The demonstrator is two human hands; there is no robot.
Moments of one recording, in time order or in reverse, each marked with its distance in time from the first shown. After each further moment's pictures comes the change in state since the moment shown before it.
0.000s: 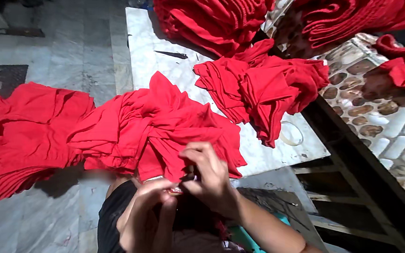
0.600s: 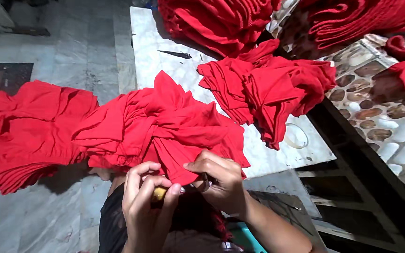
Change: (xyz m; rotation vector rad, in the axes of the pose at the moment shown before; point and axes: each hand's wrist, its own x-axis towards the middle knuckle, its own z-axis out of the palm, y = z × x) left_hand 0.006 -0.008 -0.008 0.299 -0.027 -0.108; right_hand 0.008 0.001 -0.011 0.200 -0.056 -0.078
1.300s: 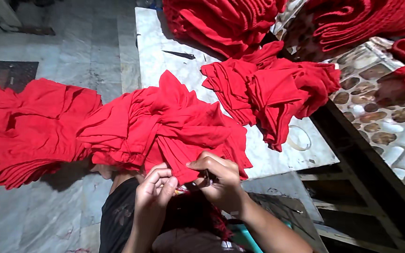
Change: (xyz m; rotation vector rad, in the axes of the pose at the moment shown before) left_hand -0.009 -0.001 0.003 -0.516 -0.129 -0.450; right_hand -0.010 0.004 0.006 0.050 -0.012 0.043
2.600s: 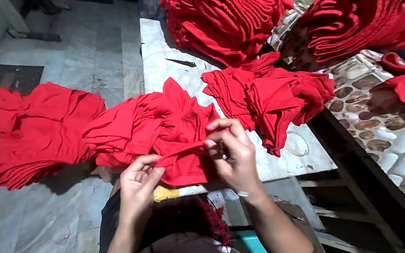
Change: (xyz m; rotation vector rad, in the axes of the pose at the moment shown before) left_hand 0.029 0.006 -0.013 -0.175 0.145 0.173; right_hand 0.031 0.009 -0.023 -0.254 0.009 0.127
